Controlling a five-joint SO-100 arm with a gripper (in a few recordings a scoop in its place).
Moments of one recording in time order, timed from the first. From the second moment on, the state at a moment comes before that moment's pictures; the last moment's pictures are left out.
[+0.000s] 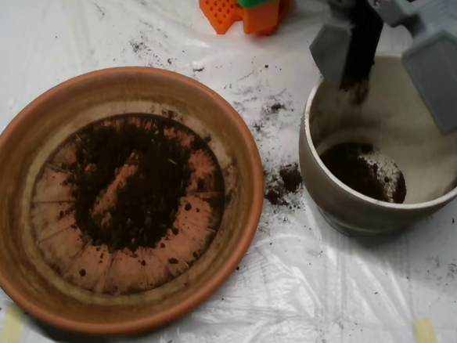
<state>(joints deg) -22.5 101.7 71.9 89.3 -14.5</state>
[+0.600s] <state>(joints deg) -11.6 109.2 73.0 86.0 -5.2</state>
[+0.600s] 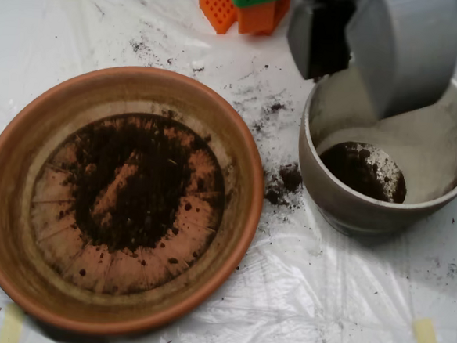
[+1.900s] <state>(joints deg) 39.7 89.3 116.2 52.0 0.4</state>
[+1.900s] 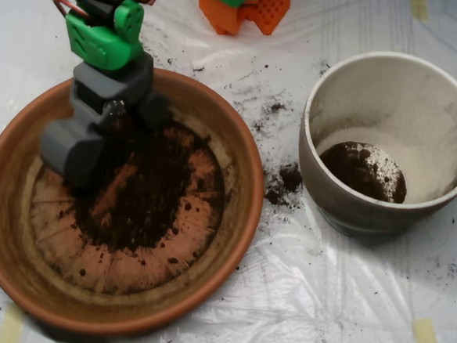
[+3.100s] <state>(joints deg) 34.6 89.5 116.2 53.7 -2.8</state>
